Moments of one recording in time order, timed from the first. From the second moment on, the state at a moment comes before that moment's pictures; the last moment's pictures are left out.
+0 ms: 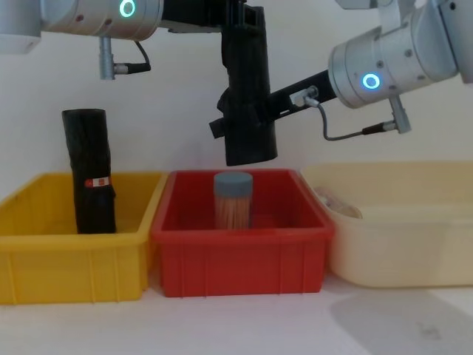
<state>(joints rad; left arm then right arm) -0.67 0.22 0.43 -1.53 -0.45 0.48 -0.25 0.76 0.16 -0.52 -1.27 0.12 0.54 0.51</state>
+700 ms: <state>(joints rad) -0.67 0.22 0.43 -1.53 -0.45 0.48 -0.25 0.77 0.14 -0.53 -1.26 0.12 0.53 0.49</state>
